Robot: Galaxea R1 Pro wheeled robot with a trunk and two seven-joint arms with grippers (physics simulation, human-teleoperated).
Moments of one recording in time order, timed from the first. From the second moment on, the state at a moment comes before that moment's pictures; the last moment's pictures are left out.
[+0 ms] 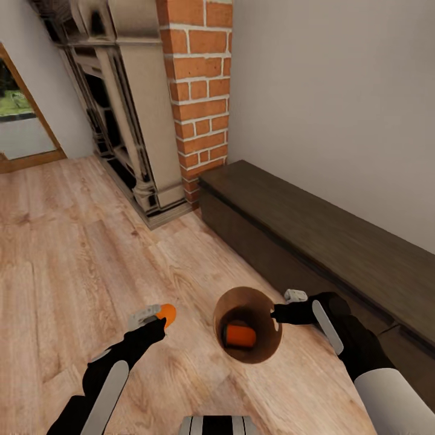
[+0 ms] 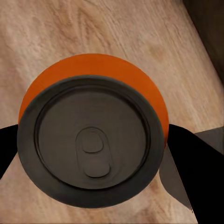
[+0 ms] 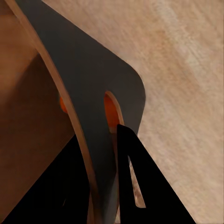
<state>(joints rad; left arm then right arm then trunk) -0.20 0.00 -0.12 -1.56 0.58 0.57 0.32 -0.64 -0.15 0.11 -1.07 -0.32 1.04 0.27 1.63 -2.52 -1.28</state>
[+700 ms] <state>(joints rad) -0.35 0.01 -0.13 -1.61 0.67 0.82 0.21 -0.66 -0.09 0.11 -0.97 -0.32 1.05 0.12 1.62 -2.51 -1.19</state>
